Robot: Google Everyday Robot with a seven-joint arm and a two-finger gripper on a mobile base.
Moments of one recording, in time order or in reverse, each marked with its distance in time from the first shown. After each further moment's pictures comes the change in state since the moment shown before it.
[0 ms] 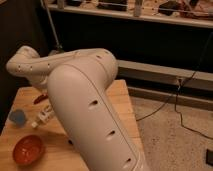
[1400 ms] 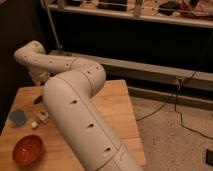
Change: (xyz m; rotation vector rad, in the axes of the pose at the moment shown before) arm -0.060 0.083 0.044 -0.177 0.113 0.162
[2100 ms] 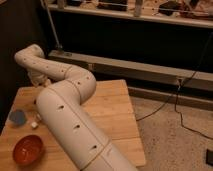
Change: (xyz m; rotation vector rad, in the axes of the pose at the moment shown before) arm -0.008 0.022 0.043 -0.011 0.034 0.034
